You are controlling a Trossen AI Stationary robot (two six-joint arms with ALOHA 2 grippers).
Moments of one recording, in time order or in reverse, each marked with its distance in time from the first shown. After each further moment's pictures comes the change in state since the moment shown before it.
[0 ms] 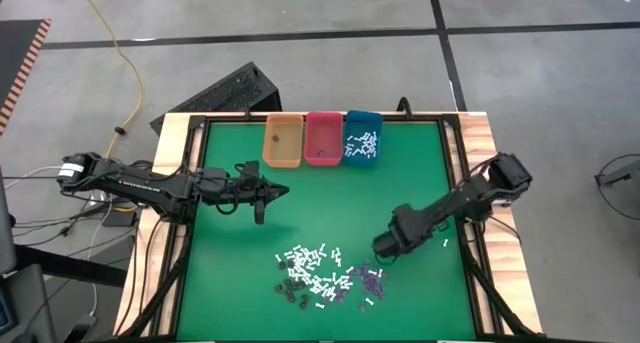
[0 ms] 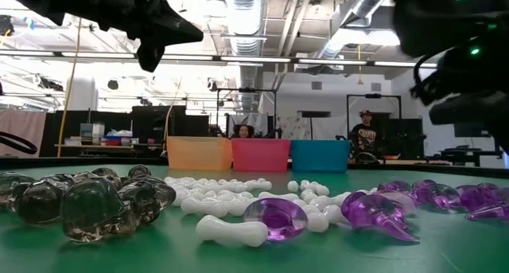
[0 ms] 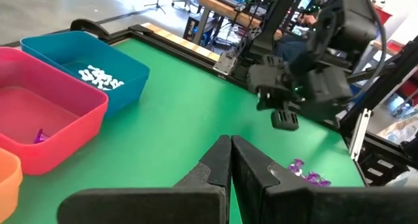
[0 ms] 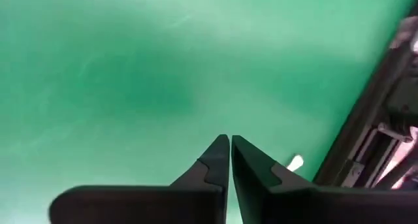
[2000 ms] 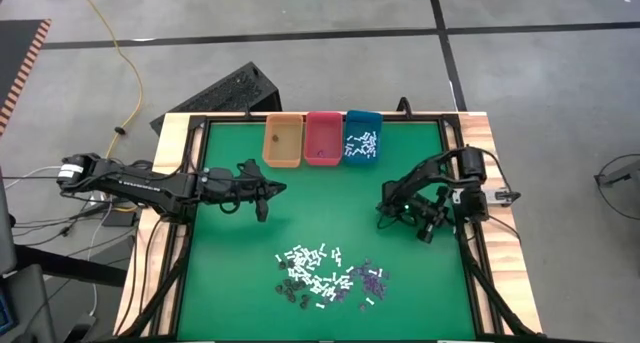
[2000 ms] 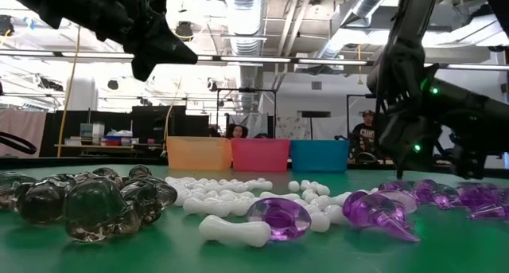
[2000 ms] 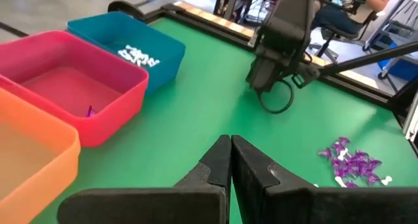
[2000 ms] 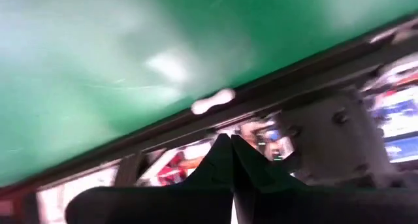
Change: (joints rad) left arm 0.023 0.000 0.000 -0.125 -0.061 0.041; right arm -0.480 0.275 -0.225 -0.163 -0.261 -1.115
